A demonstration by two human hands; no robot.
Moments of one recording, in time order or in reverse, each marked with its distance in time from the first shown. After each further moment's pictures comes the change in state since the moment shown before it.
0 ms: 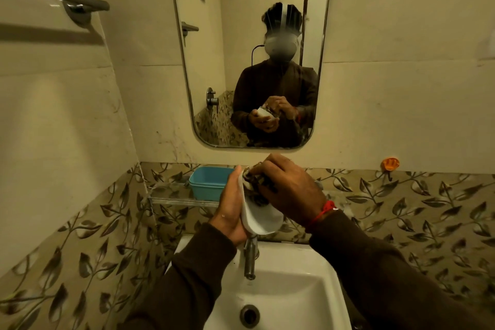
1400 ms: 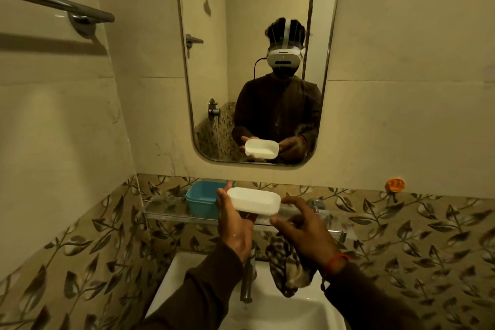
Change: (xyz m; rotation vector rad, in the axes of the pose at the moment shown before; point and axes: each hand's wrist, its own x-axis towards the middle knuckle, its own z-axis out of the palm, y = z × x) left_hand 0.044 -0.018 -0.008 -0.184 0.457 0.390; right_hand -0.050 0.039 0.043 0.767 -0.063 0.869
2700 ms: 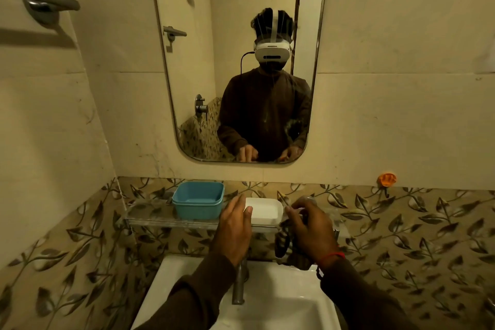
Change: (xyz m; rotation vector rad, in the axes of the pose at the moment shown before) left_hand 0.009 -0.015 -0.019 1.501 -0.251 0.504; right_hand 0.045 0.065 -0.011 -0.224 0.319 -0.079
